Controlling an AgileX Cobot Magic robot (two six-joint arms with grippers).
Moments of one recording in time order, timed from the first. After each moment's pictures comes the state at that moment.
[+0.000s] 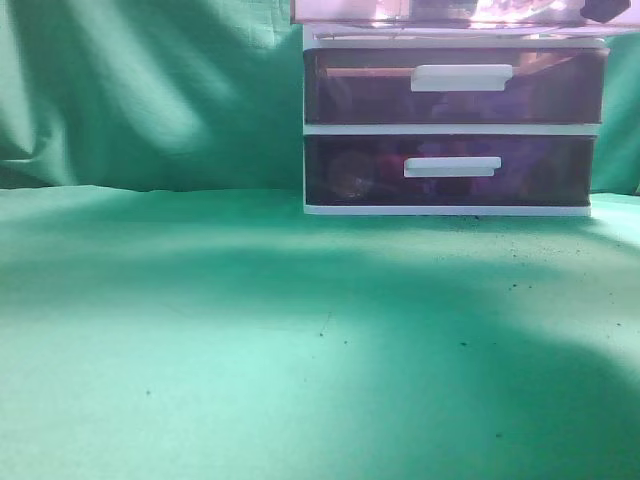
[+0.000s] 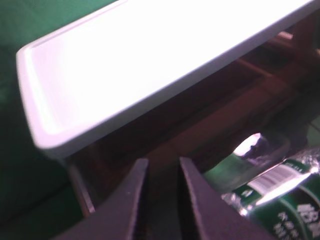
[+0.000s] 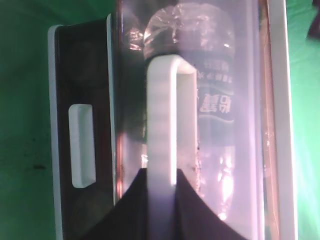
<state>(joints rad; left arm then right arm) -0.72 1.99 -2.01 0.58 0.48 -0.32 0.30 1.44 -0.79 -0.26 -0.27 -1.17</state>
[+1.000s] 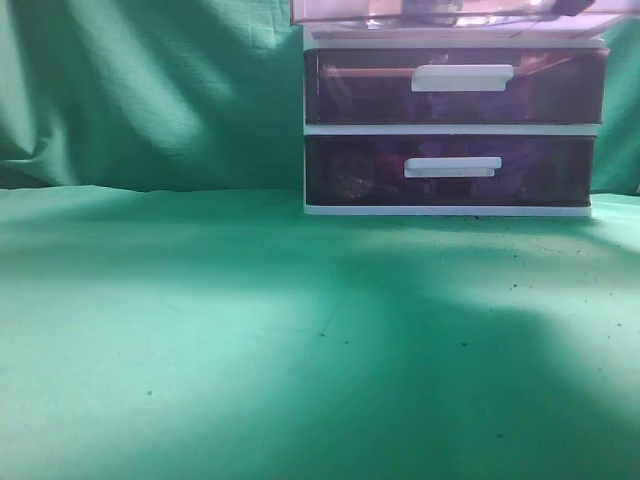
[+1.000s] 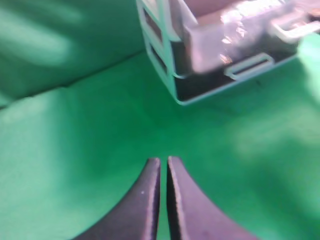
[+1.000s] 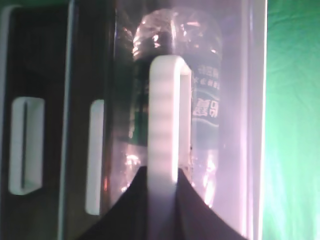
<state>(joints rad) -0.72 1.08 -1.25 0.48 0.82 -0.37 0.28 1.54 -0.96 -0.28 -0.26 -1.26</state>
